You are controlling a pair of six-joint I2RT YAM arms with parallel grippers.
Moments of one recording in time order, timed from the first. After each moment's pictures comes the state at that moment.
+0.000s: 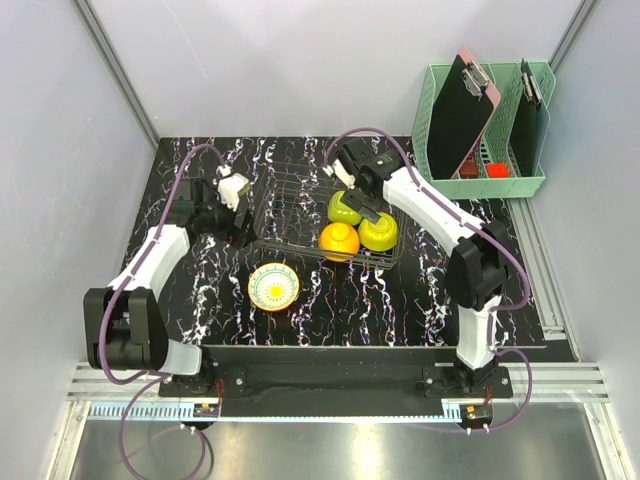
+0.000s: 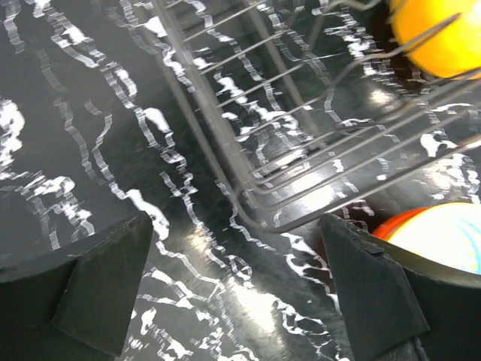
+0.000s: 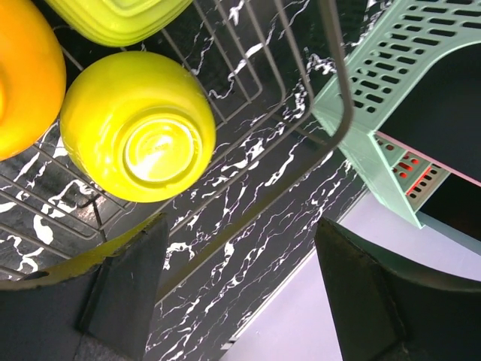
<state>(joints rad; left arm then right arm) -0.02 1.40 0.97 -0.41 0.52 0.43 0.61 1.97 1.85 -1.03 0.44 -0.42</state>
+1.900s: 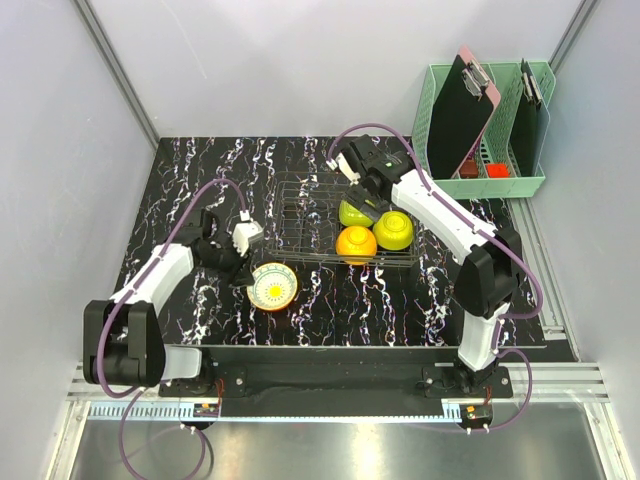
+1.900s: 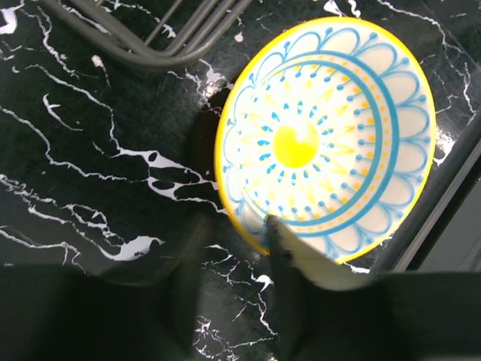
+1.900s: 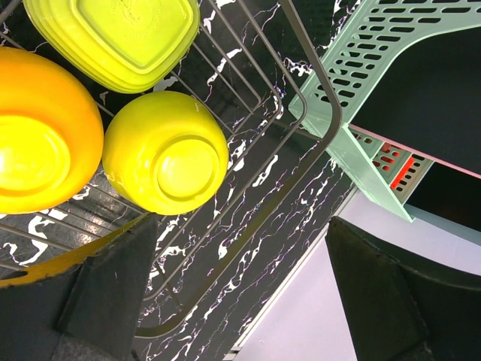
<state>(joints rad) -0.05 1.31 0.79 -0.71 0.68 0.71 0.61 1.88 1.80 -0.96 0.46 -0.41</state>
